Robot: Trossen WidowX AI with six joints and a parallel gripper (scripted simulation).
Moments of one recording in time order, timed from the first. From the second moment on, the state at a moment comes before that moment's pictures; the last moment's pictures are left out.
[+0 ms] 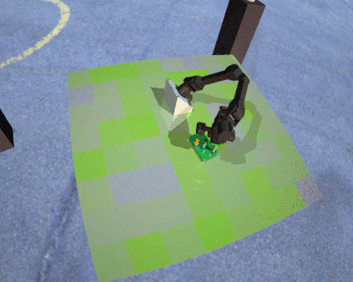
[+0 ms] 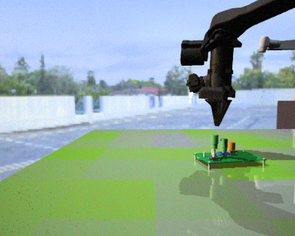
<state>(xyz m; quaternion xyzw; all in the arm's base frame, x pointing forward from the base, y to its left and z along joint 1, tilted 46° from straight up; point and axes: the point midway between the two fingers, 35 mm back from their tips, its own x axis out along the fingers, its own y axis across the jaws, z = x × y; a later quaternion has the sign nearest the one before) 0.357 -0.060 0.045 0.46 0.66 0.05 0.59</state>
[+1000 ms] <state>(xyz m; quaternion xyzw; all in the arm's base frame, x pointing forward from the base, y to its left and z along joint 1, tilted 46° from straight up) 0.366 -0.060 0.066 0.69 0.61 -0.28 0.28</state>
